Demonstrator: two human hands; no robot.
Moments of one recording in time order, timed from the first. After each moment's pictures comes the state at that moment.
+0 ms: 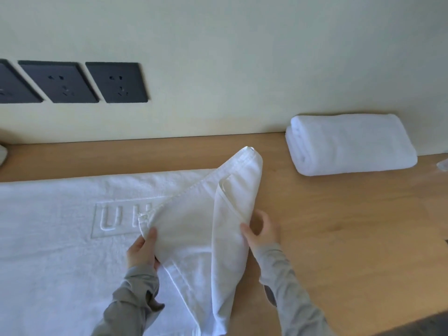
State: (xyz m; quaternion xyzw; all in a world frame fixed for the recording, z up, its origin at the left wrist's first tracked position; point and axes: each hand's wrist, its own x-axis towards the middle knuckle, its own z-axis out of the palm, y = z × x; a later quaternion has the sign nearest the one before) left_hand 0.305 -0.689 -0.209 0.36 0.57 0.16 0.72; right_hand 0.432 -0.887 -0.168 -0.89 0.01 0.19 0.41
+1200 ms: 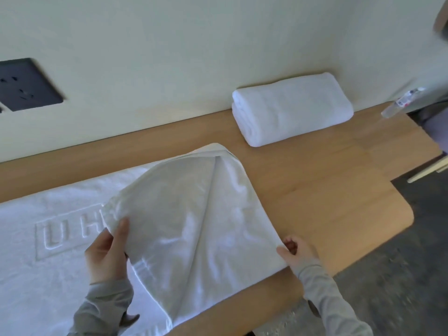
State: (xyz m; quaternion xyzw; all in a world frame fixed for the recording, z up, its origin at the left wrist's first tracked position) left_hand 0.310 -0.730 -0.151 0.56 0.40 0.22 0.70; right_hand 0.396 -1.070 -0.180 -0.90 0.14 0.23 0.33
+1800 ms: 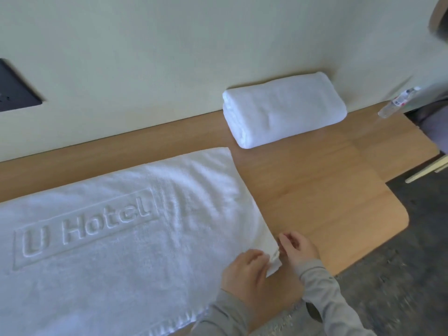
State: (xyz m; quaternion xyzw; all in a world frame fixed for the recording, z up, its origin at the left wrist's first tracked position) left_hand 0.339 -0.935 -0.165 0.91 -0.05 0.02 0.42; right_hand 0.413 -1.080 -0.171 -0.86 0.18 0.20 0.43
